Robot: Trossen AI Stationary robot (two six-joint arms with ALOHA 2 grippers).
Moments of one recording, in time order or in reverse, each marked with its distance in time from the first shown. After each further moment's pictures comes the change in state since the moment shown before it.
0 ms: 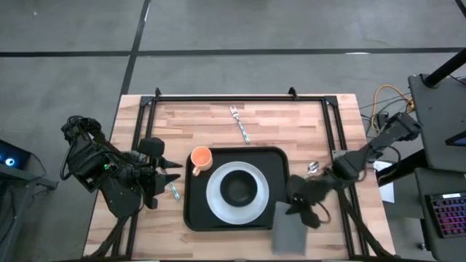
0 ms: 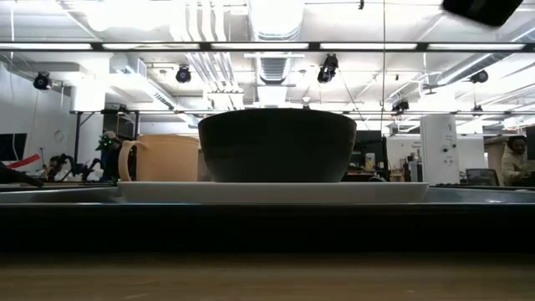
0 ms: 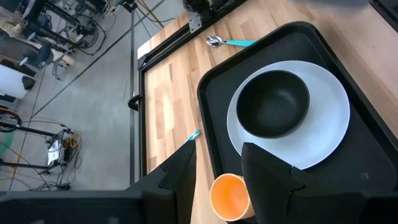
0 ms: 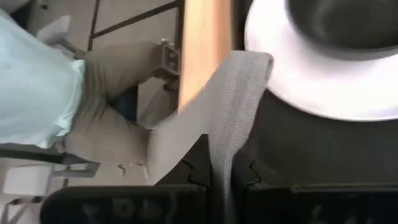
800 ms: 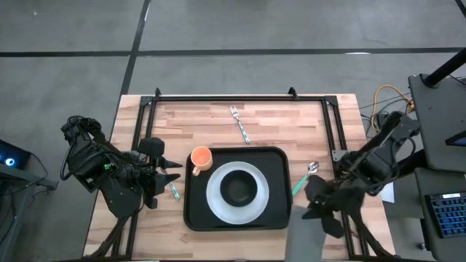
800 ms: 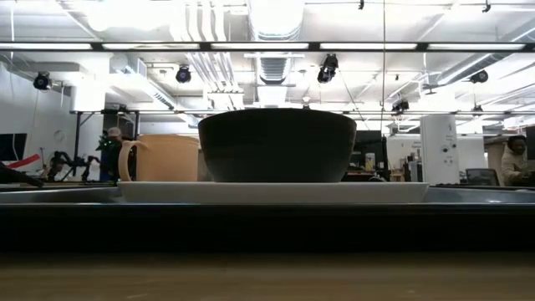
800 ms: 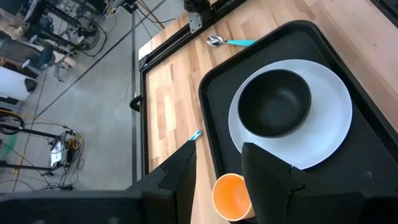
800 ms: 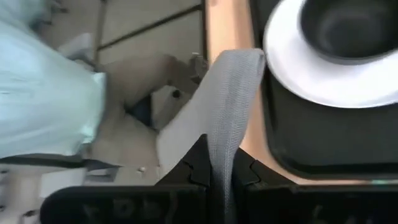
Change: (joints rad) left arm 0.000 0.000 0.000 0.000 -0.003 0.014; right arm 0.185 0.032 0.409 -0.392 0.173 0.178
